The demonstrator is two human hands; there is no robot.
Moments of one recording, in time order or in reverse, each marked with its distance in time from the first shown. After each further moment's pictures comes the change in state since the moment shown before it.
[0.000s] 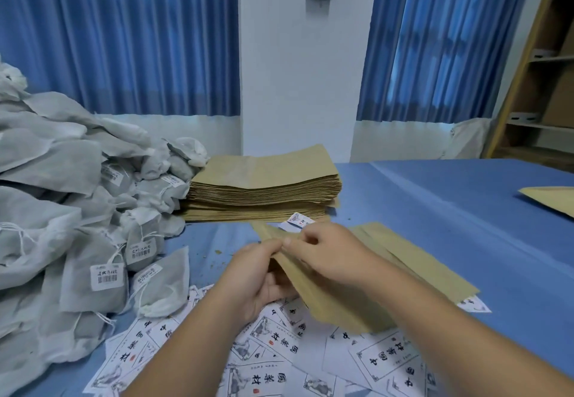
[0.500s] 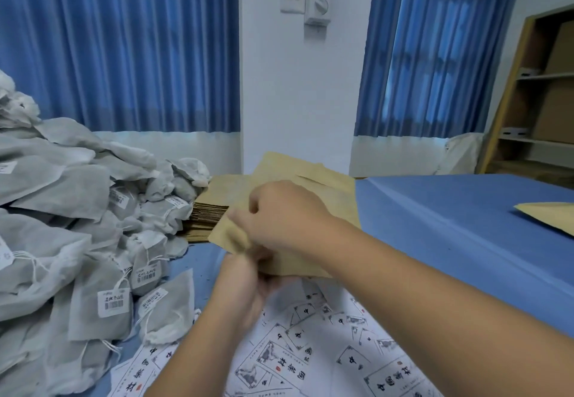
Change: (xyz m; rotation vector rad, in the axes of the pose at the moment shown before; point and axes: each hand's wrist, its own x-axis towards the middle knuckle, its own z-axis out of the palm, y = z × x) left_hand -0.003 0.026 -0.004 -0.206 0.057 0.189; right_hand 0.033 -0.119 -0.022 -0.436 0.108 -0.167
